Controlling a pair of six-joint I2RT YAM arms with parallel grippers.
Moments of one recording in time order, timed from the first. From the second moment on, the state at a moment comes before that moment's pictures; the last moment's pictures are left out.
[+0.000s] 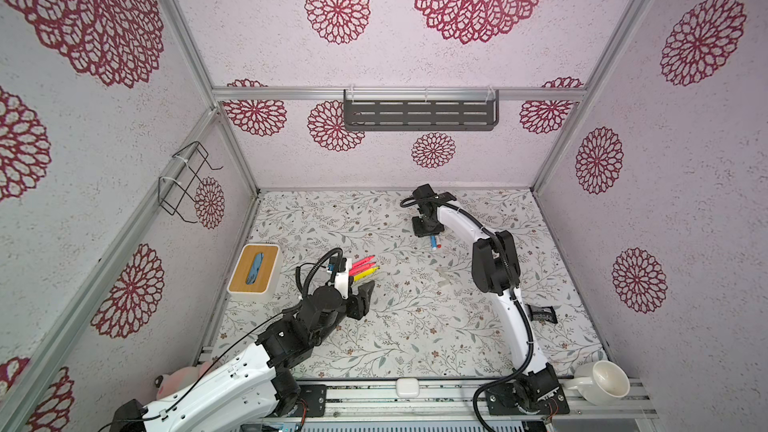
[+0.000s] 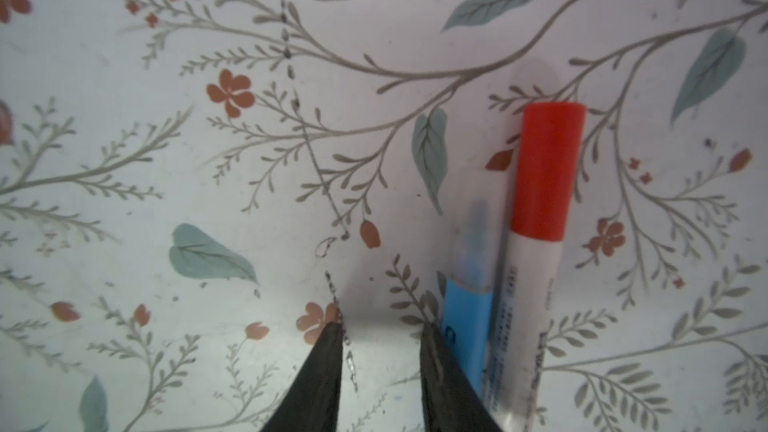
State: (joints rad) left arm -0.87 0.76 0.52 -0.16 -0.33 -0.47; right arm 0.46 2.50 2.26 -0.96 0.07 0.26
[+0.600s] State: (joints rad) left arm -0.71 0.93 0.55 -0.18 -0.22 -0.50; right arm 0.53 1.54 1.61 -0.49 -0.34 0.25
